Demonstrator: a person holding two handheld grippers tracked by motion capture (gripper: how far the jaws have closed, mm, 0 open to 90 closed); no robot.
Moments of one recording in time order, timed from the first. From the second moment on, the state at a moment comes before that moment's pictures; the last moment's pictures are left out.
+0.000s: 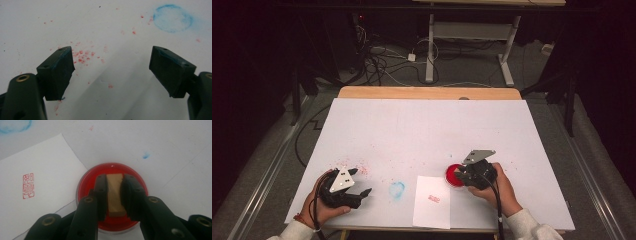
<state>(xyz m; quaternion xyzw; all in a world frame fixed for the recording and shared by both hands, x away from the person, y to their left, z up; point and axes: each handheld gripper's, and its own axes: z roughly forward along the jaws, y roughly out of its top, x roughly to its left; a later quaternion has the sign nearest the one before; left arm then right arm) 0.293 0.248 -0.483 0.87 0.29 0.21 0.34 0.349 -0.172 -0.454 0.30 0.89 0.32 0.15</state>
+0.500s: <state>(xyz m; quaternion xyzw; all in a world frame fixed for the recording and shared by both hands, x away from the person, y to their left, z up) 0.292 0.248 -0.482 0.87 0.29 0.21 0.34 0.345 -0.170 -0.447 0.30 0.88 0.33 0.16</state>
